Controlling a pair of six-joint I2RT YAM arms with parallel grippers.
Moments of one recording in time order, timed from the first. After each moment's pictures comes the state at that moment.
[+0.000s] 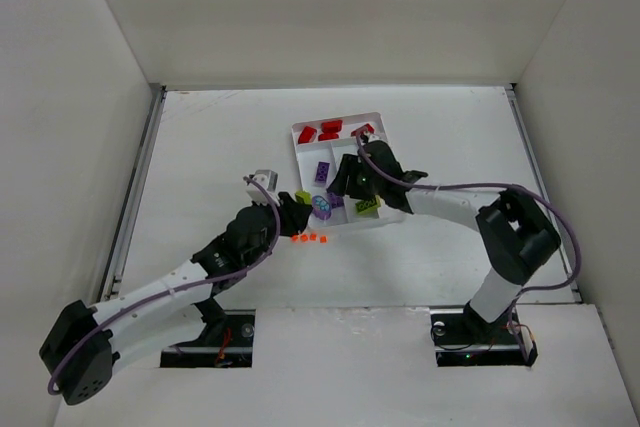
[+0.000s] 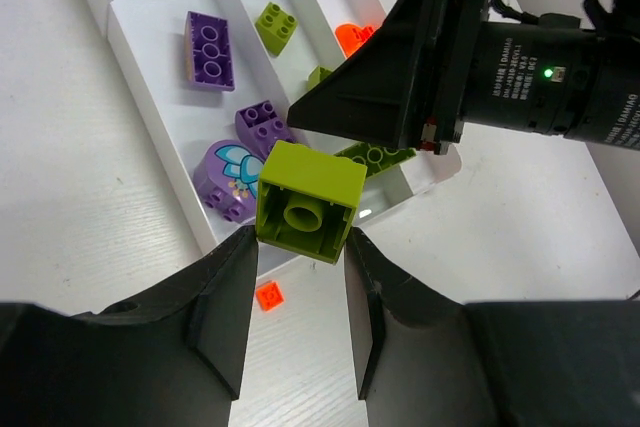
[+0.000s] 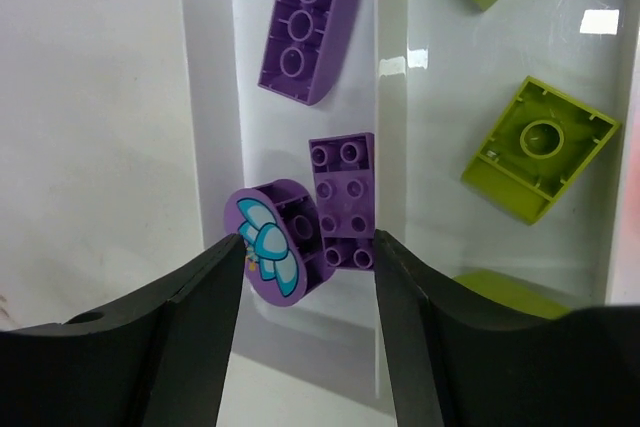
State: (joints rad) left arm -0.82 0.83 0.36 0.21 -0.28 -0.61; right arm 0.67 1.71 1.02 0.00 -0.02 0.73
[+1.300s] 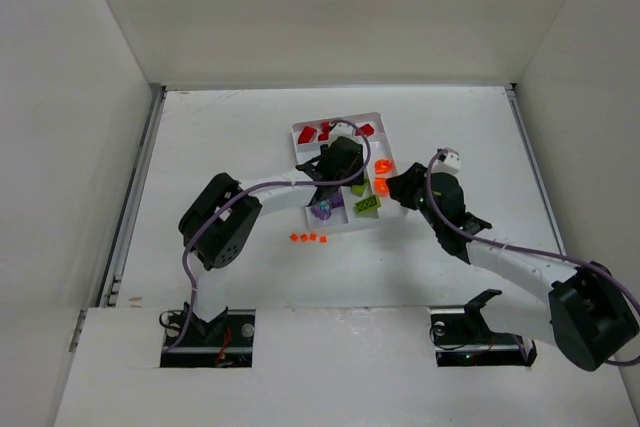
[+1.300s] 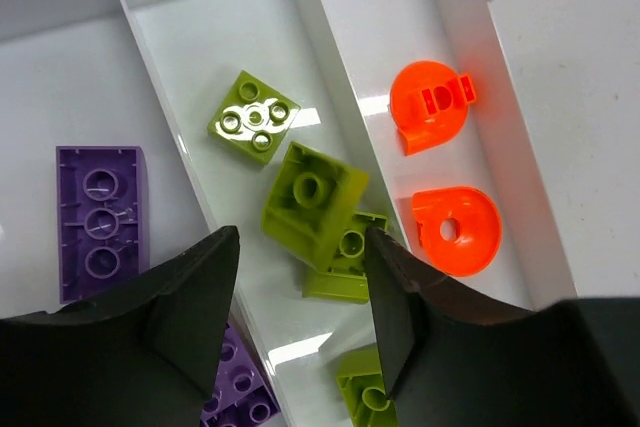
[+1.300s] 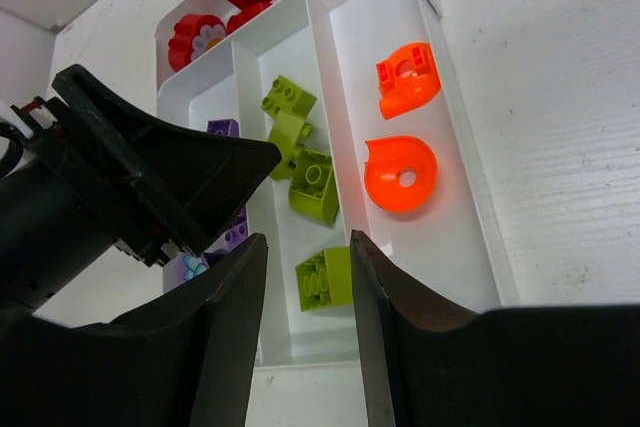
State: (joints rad) left arm -0.79 1.92 1.24 0.02 -0.30 -0.55; right arm 0.53 1.14 0.50 0.30 0.24 0.75
